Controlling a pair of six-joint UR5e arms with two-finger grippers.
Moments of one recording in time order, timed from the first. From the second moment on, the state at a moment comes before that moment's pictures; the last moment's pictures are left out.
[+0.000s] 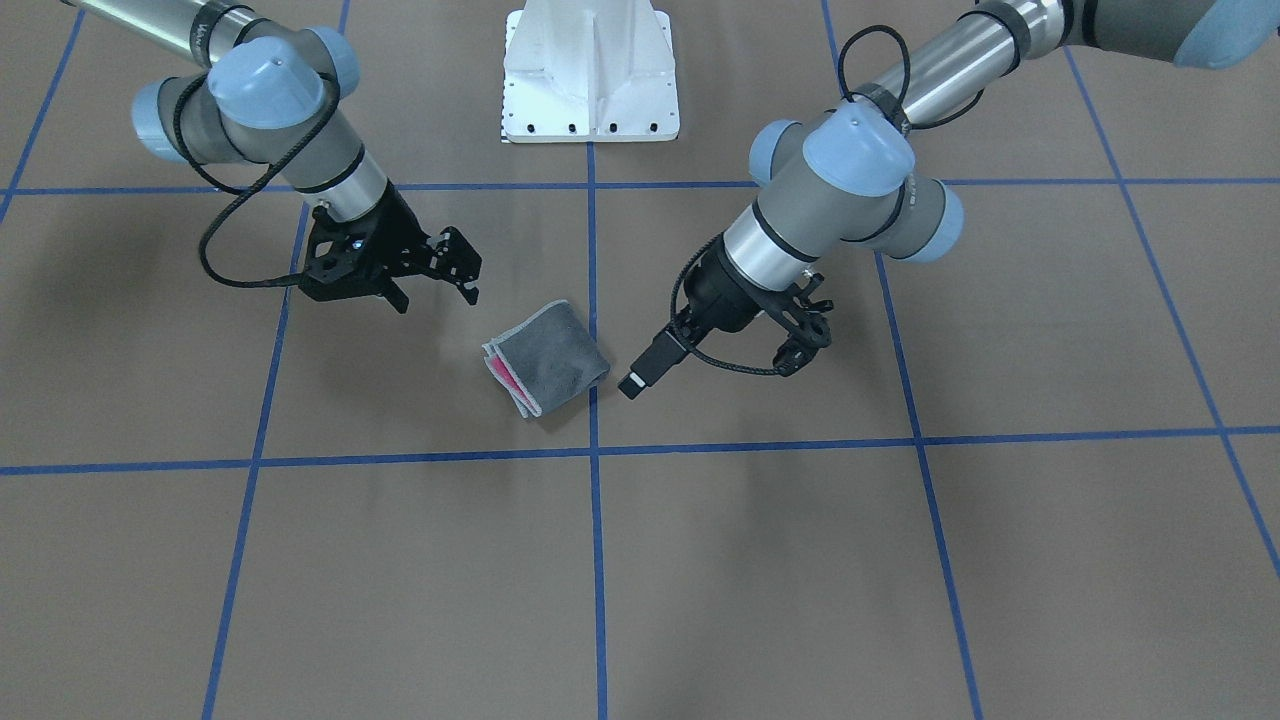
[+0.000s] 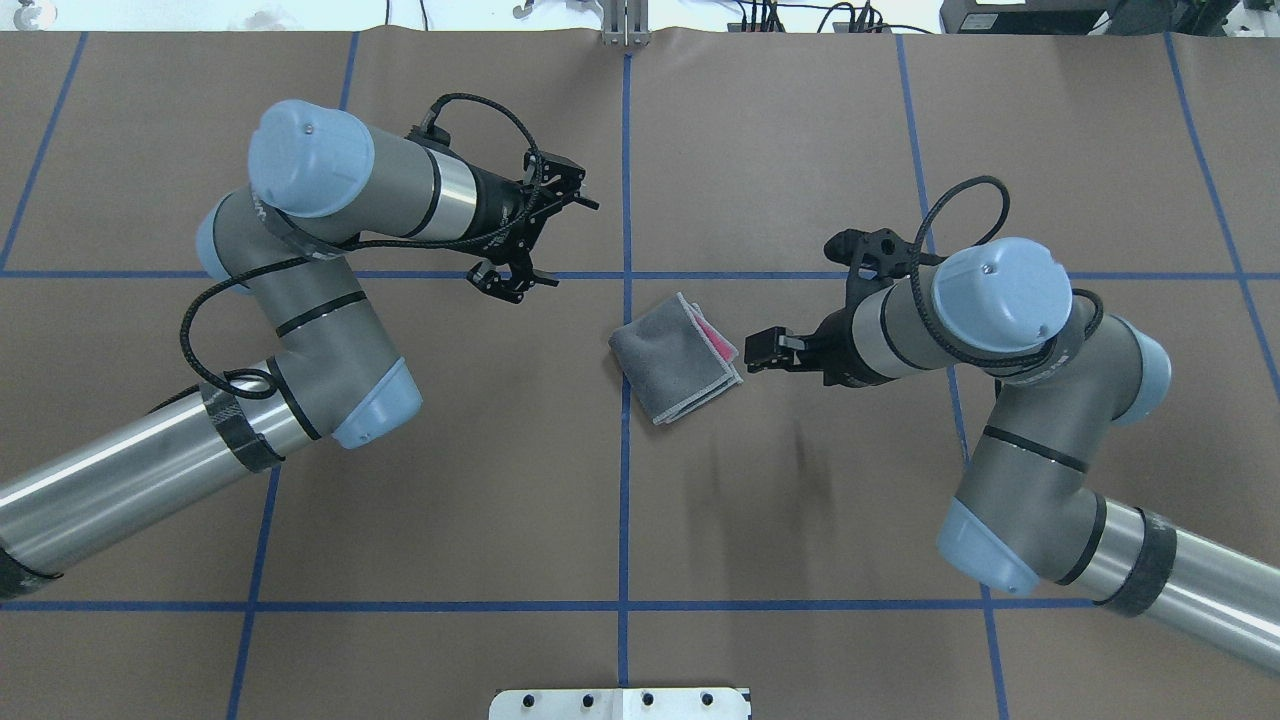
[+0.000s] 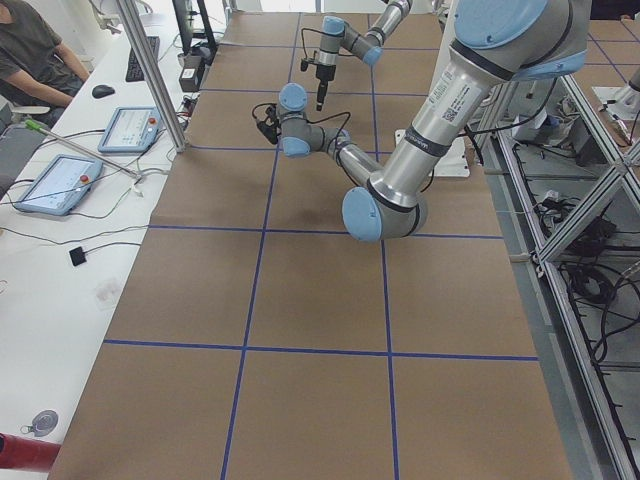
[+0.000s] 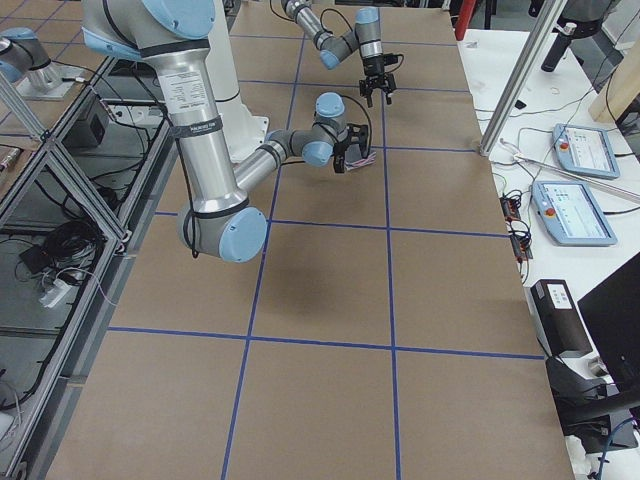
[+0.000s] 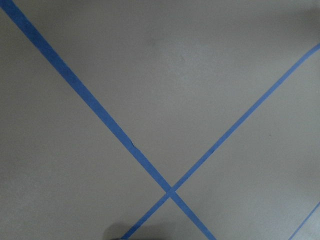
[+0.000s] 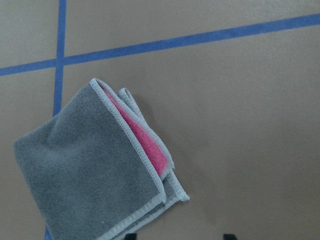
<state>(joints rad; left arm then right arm) -0.67 -2.27 -1.42 -2.43 -1.92 -2.22 0.63 -1.25 1.80 -1.09 1.97 1.35</state>
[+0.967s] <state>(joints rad) -0.44 -2.26 -1.38 -2.62 -1.51 -2.02 0.81 -1.30 1.79 -1.10 2.11 1.34</state>
